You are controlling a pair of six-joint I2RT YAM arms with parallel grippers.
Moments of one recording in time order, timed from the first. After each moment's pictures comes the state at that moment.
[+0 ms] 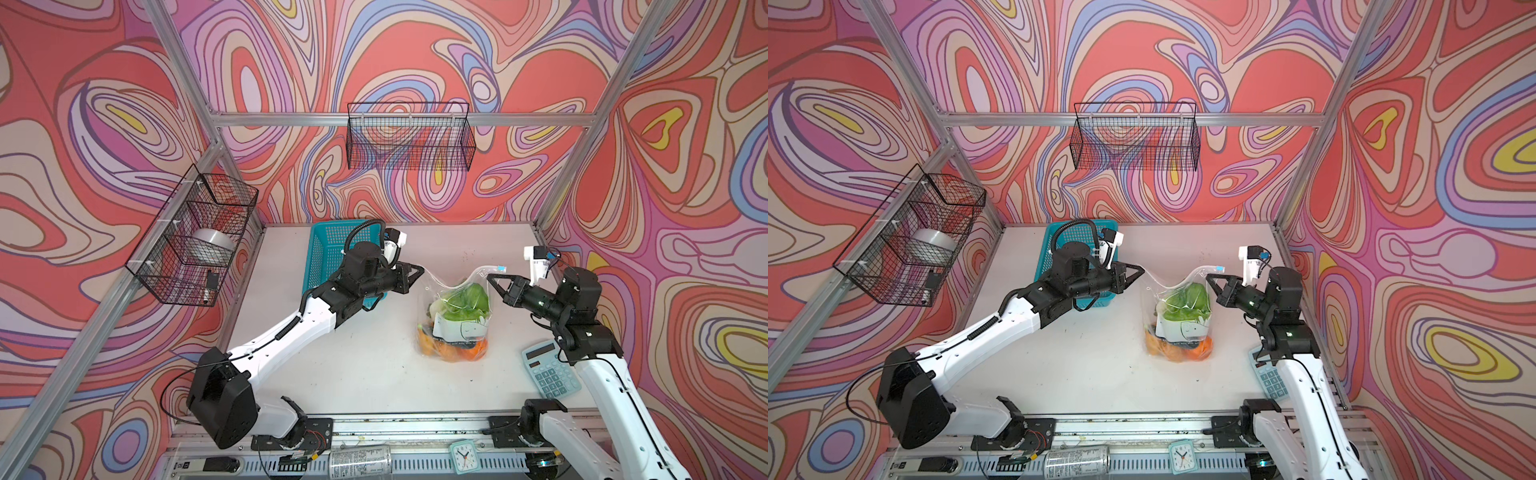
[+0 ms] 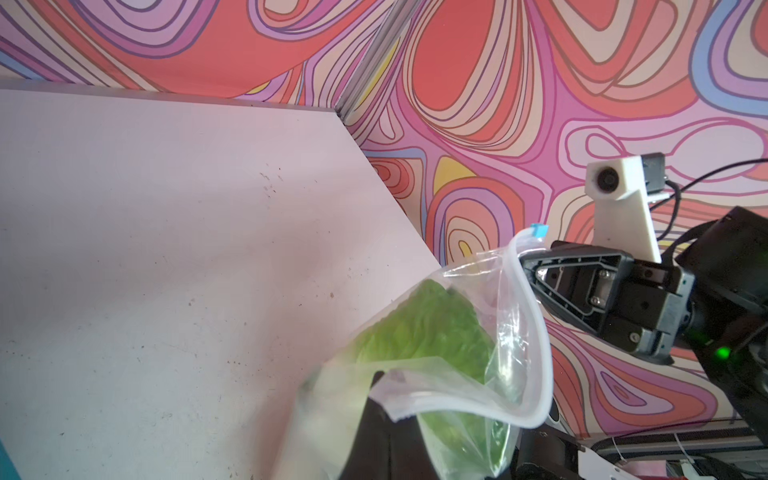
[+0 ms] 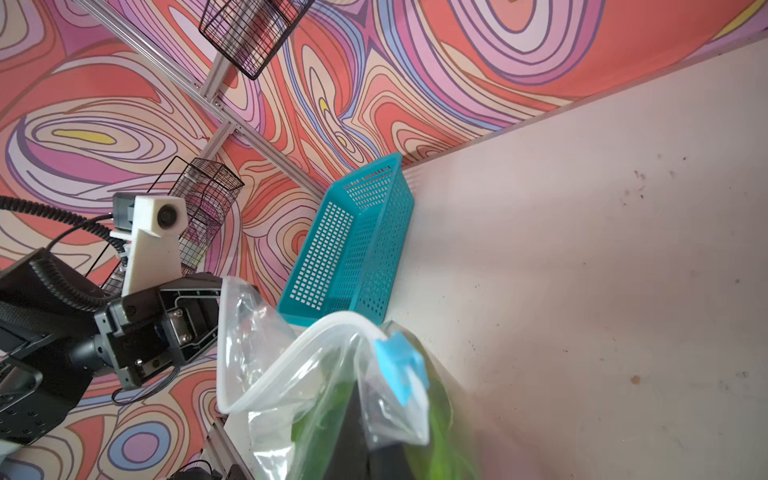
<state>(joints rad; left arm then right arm) -0.66 1.41 1.13 -0.04 0.35 -0.59 -0.02 0.84 0.79 -0.30 -0.68 0.53</state>
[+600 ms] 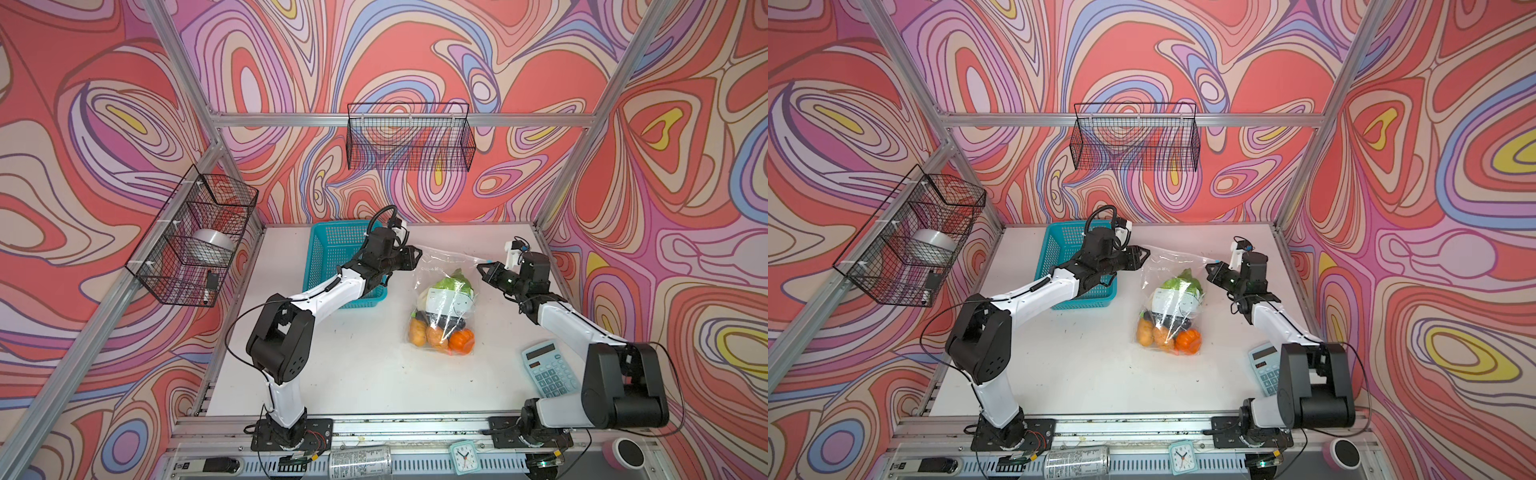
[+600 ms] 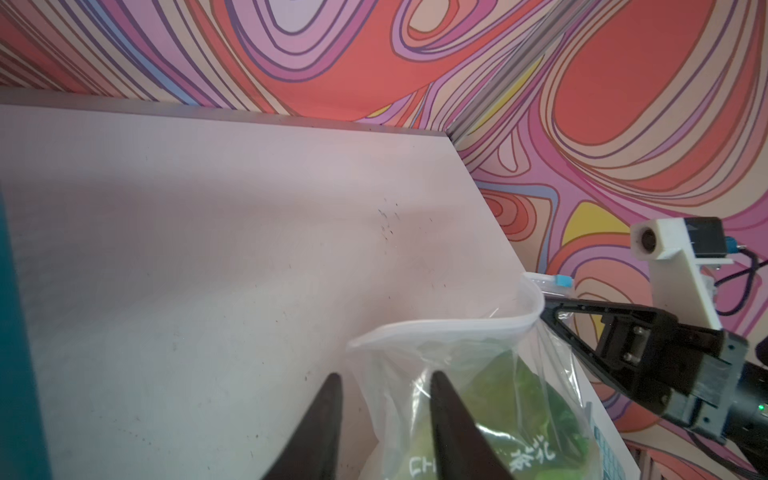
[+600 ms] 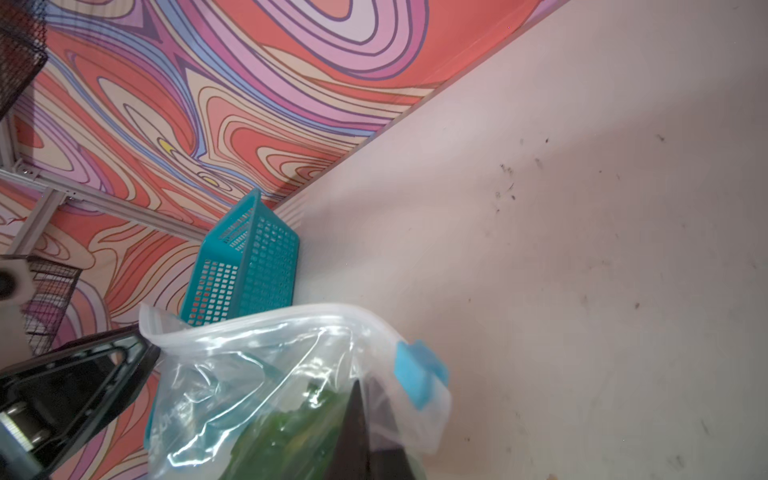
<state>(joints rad) -0.56 1.84 1.40 0.01 0.21 -0.52 -0.01 1.50 0.83 0.20 -0.44 0.61</state>
